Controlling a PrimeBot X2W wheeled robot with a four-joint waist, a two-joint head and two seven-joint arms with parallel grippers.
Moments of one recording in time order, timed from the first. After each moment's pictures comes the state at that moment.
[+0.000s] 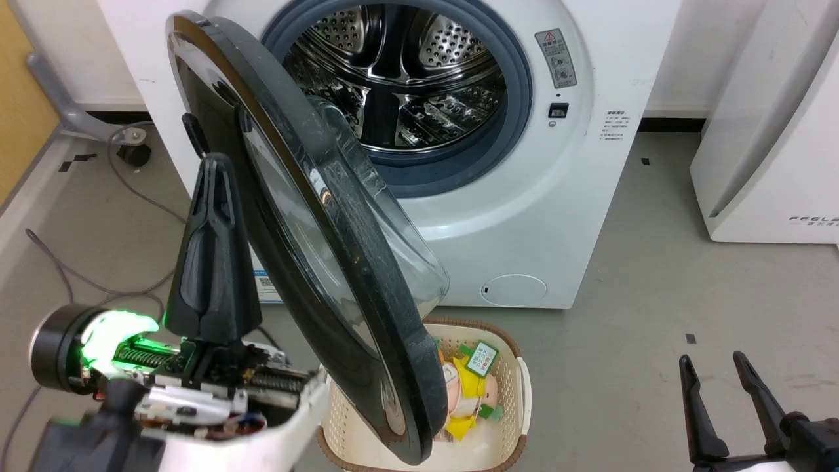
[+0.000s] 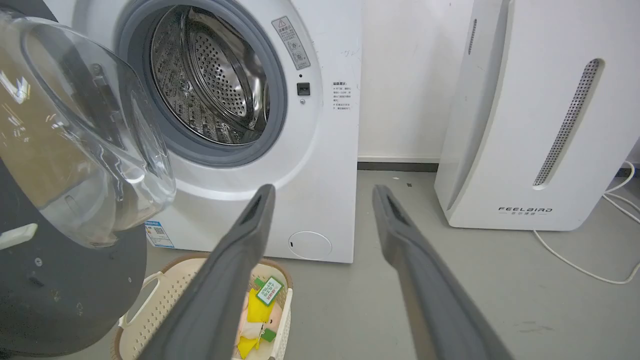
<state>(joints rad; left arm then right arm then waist) -0.13 0.06 -0.16 -0.53 -0.09 0.04 -0.26 0.16 -0.05 -0.09 -0.08 0.11 0.13 -0.13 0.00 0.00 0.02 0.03</state>
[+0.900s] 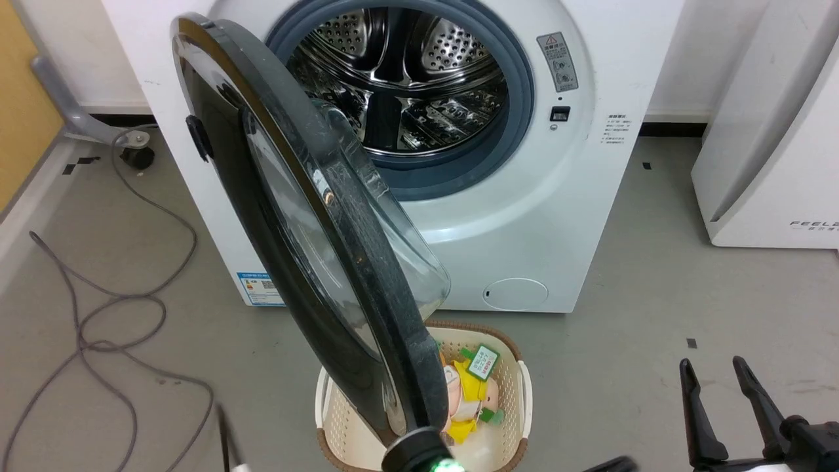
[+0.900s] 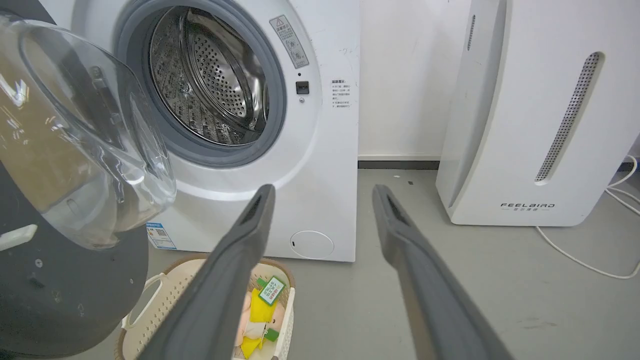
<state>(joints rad) -0.07 0.21 -0.85 -0.46 -0.43 -0.12 0.10 0.16 -0.05 -0.09 -0.06 0.12 0.13 -0.14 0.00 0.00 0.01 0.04</state>
